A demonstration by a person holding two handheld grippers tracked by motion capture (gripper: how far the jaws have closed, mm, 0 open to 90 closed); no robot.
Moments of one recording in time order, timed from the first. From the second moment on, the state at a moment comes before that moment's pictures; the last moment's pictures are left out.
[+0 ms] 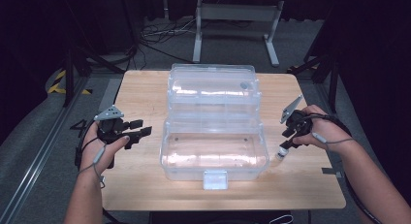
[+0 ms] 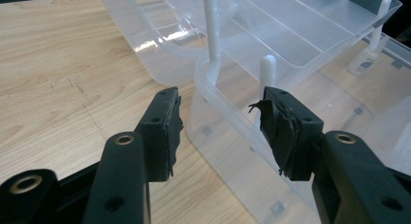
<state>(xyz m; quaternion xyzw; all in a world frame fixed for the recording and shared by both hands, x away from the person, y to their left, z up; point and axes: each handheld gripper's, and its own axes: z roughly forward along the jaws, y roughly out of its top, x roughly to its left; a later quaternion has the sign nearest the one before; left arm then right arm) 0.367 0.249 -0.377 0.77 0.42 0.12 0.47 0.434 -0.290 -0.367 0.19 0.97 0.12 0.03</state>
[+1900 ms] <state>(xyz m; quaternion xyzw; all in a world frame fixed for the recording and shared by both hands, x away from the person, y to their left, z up) 0.367 0.250 -0.379 0.77 0.42 0.11 0.47 0.427 -0.277 -0.349 0.18 0.98 0.05 0.03</state>
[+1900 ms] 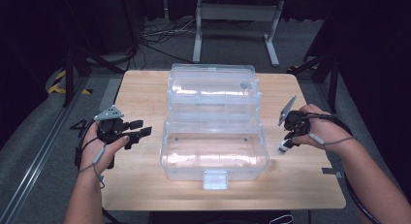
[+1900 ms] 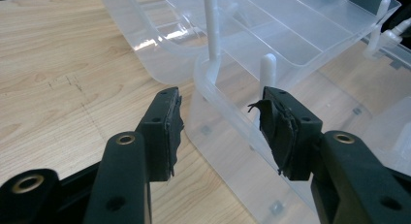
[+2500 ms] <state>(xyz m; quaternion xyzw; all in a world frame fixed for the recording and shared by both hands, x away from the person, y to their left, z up) 0.367 0.253 -0.377 0.76 0.42 0.12 0.48 0.421 -0.259 -0.305 0.16 0.99 0.05 0.04</state>
